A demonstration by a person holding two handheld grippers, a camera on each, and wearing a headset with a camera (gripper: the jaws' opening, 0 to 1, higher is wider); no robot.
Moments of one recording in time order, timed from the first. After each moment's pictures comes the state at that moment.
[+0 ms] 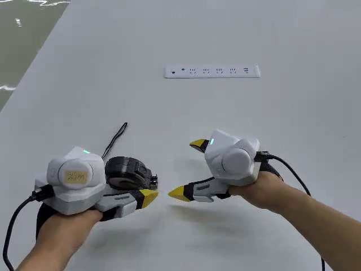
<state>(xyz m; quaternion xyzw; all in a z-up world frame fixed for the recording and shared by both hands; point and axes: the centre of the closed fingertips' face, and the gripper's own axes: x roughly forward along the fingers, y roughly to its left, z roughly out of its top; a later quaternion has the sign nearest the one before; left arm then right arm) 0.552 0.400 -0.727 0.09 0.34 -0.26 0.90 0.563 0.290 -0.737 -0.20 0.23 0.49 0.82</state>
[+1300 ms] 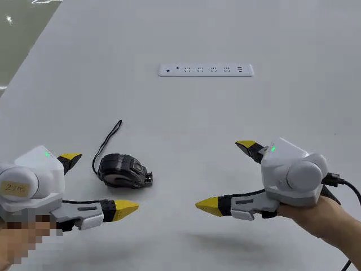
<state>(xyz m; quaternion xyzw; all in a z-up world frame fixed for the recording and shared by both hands) 0.526 0.408 -0.693 0.09 0.28 -0.36 0.88 0.521 0.216 -0.698 -0.12 0.23 0.42 0.87</state>
